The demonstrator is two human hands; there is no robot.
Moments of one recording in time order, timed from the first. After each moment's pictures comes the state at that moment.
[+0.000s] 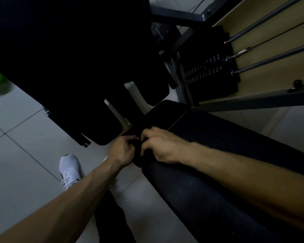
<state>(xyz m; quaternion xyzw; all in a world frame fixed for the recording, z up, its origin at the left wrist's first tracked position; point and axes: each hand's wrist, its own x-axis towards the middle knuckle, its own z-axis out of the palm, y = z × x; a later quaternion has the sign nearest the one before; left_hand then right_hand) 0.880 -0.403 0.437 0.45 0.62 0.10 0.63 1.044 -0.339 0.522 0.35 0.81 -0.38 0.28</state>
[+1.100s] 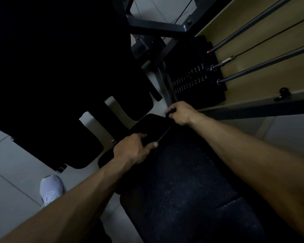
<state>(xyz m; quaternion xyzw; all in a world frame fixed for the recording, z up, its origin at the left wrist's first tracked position) 0.962 -0.315 0.451 0.56 0.61 -0.05 0.56 1.158 -0.196 0.471 0.74 0.53 -0.37 0.20</state>
